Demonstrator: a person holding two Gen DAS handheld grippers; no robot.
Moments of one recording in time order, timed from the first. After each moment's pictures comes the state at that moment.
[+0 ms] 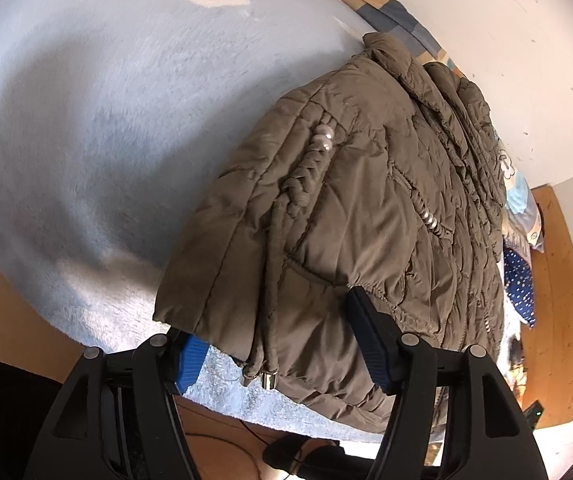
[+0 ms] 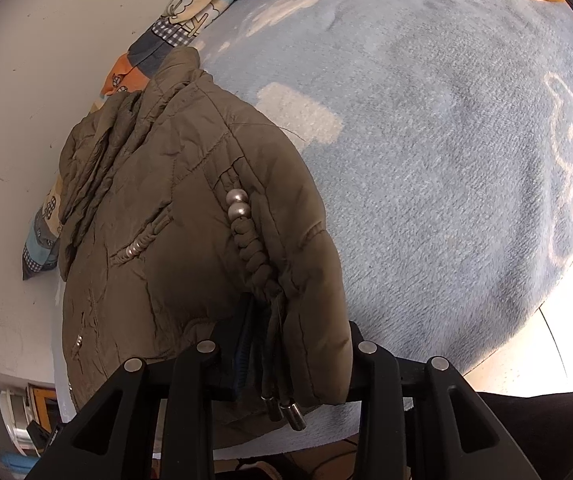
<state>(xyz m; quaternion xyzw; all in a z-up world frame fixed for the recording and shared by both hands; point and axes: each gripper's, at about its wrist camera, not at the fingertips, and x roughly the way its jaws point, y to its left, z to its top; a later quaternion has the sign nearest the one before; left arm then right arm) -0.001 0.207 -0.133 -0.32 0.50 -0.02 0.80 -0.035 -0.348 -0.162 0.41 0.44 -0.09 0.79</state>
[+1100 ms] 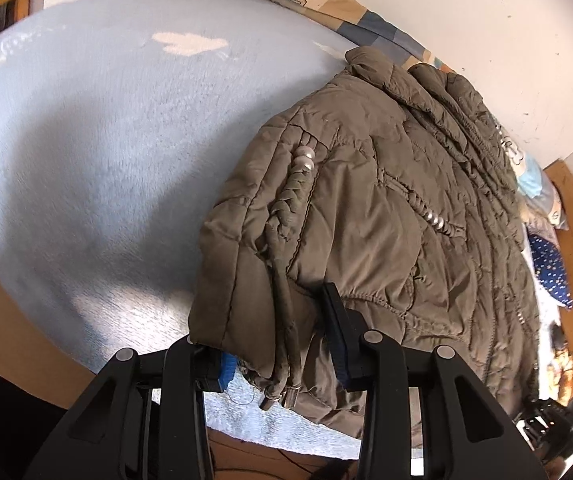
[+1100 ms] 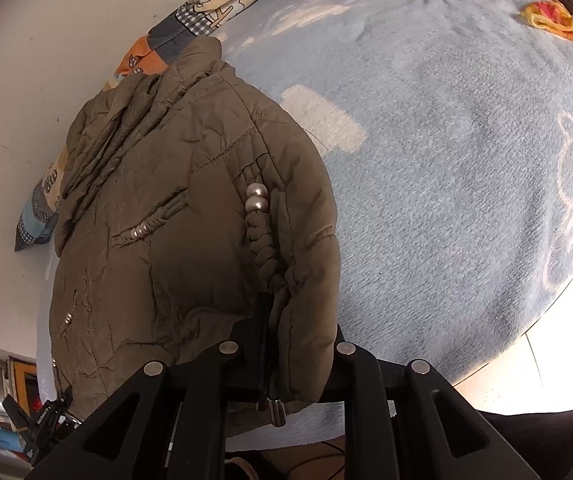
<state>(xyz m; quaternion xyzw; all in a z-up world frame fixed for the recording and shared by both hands) -0.005 0.185 -0.123 -0.22 0.45 0.02 0.86 -0.034 -0.339 -0.153 0.36 0.44 -0.07 0.82</state>
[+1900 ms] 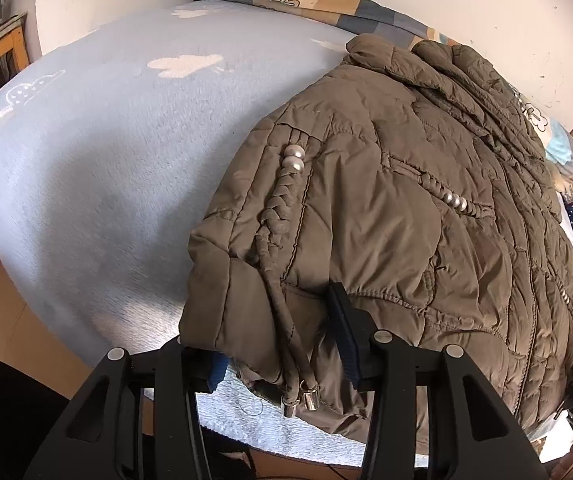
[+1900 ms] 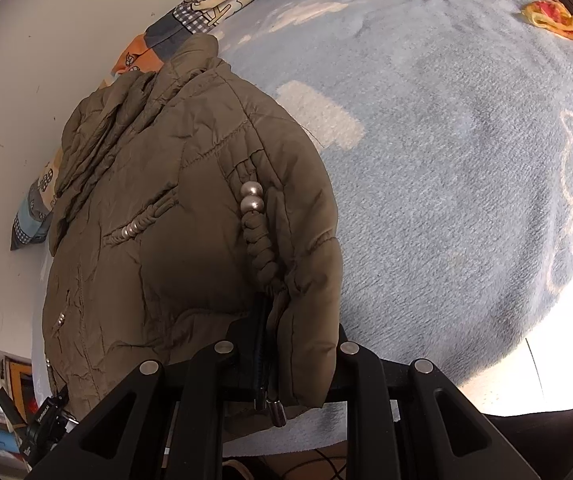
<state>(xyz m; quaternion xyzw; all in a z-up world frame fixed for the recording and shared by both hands) 0.004 0.164 -0.121 -0.13 0.46 0.06 0.88 -0.031 -0.341 -0.159 0.35 0.45 -0.08 0.82</state>
